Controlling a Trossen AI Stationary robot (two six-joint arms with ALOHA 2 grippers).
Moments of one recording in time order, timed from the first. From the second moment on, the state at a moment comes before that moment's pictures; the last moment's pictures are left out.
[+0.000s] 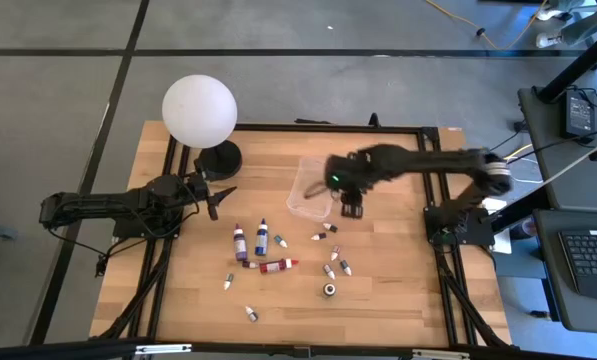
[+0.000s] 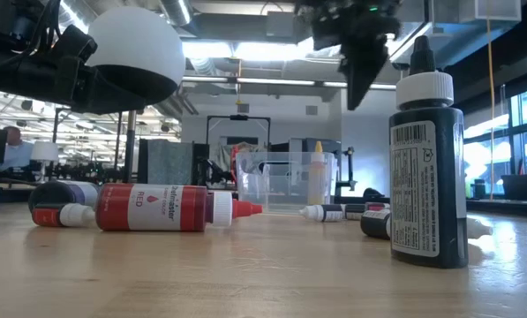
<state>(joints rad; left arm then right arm) 0.16 0.22 0.01 0.13 -0.27 0.09 -0.06 1.61 1.43 -1.11 0.10 0.04</state>
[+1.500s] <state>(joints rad) -0.15 0.65 0.35 -0.25 -0.29 -0.41 0.13 1.26 0.66 -0.36 0.36 0.28</state>
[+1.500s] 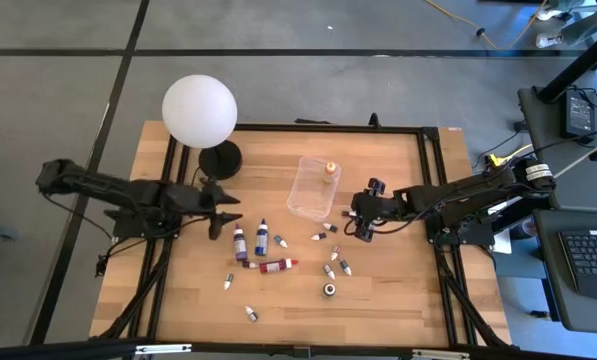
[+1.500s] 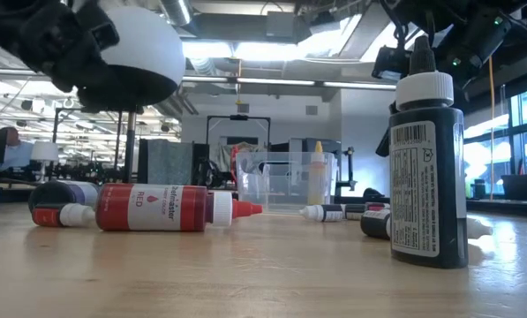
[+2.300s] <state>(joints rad) -0.23 1.40 0.88 -0.85 -0.15 -1.40 0.13 1.26 0.66 -0.36 0.36 0.28</state>
